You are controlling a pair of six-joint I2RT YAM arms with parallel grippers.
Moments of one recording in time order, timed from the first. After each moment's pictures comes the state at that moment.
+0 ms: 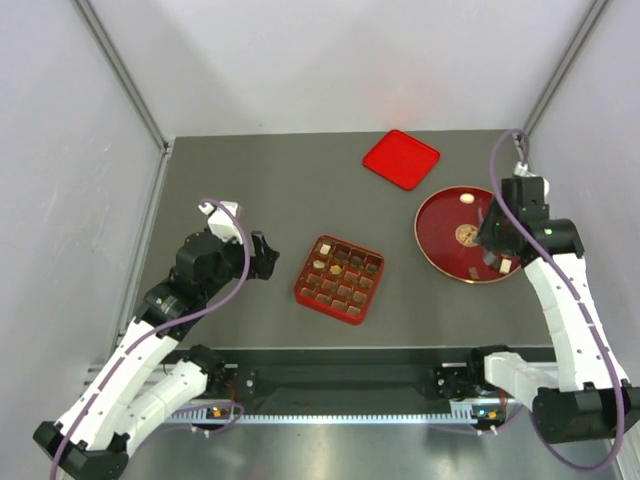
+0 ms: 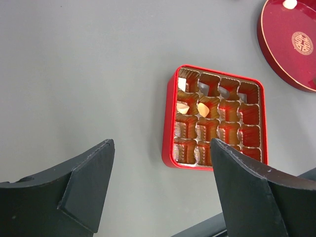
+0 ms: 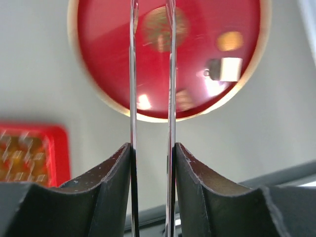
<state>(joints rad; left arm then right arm) -0.51 0.68 0.78 -0.50 -0.06 -0.32 0.11 1.04 1.18 -1.02 0.22 0.42</state>
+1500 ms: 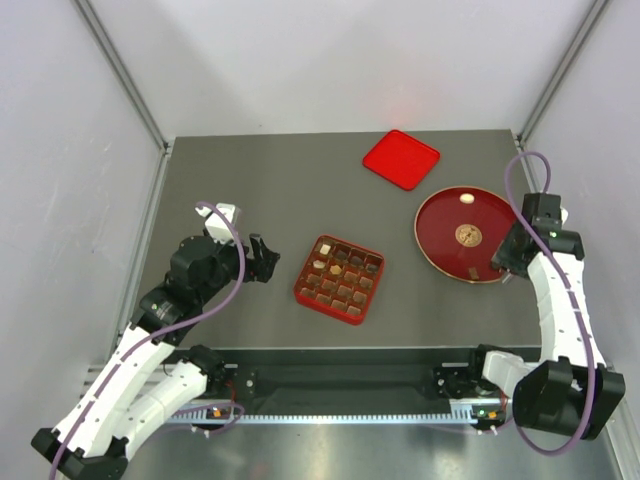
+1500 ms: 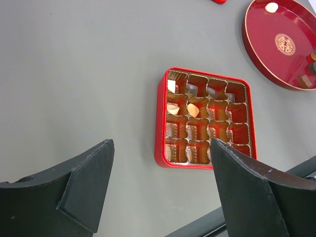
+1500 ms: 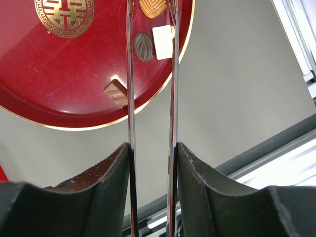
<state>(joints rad) -0.52 0.64 0.78 -0.50 -0.02 -0.32 -0.20 1.07 0.98 -0.96 0.20 0.34</state>
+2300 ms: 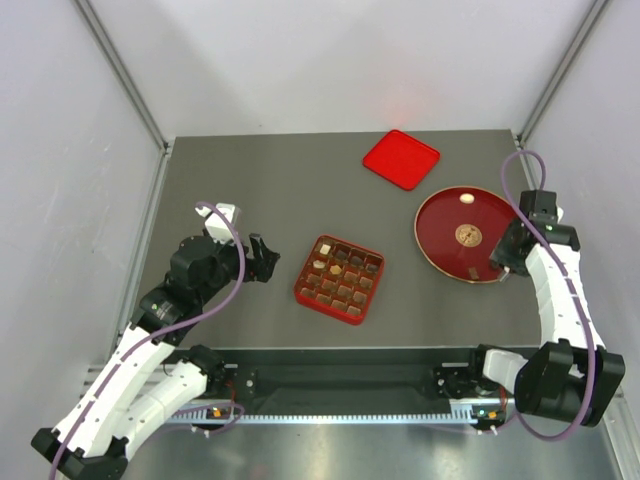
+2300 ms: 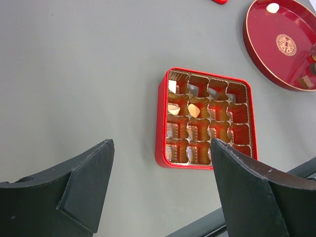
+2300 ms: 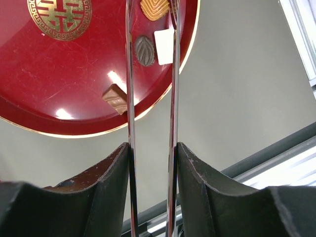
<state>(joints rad) -0.52 0.64 0.78 -0.50 -0.03 -0.32 -0.20 1.13 0.97 -0.92 0.20 0.33</state>
